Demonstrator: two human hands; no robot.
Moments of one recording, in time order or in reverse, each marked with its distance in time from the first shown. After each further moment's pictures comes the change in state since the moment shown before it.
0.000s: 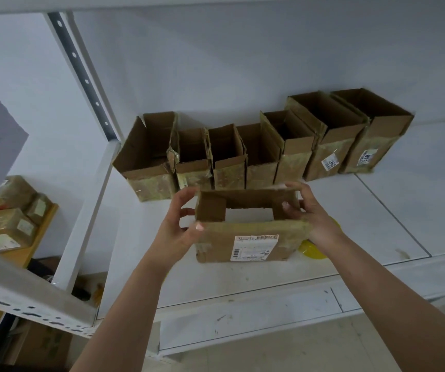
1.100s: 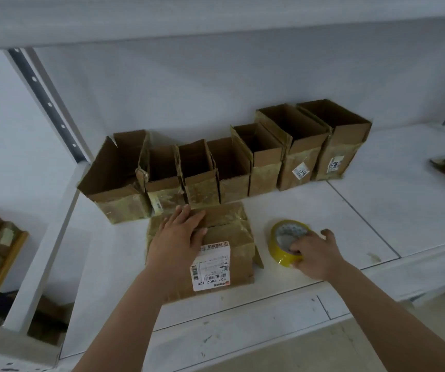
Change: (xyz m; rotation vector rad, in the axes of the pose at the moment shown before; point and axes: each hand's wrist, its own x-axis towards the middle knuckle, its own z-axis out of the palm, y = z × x) left_hand 0.034 0.017 0.048 0.922 -0.101 -0.036; right_hand -0.016 0.046 -0.060 -1.410 -0.177 0.151
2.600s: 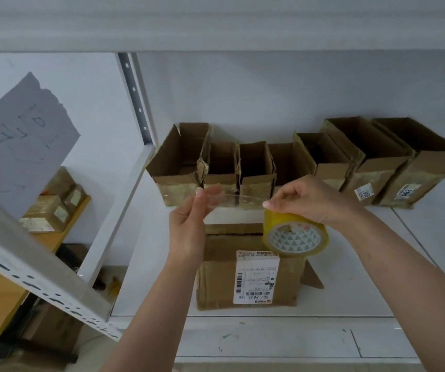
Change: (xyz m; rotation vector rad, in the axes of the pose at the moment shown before) left_hand -0.024 -0.013 -0.035 -1.237 0.623 -0.249; right_hand 0.021 -0.106 -0.146 0.819 -0.030 -0.463
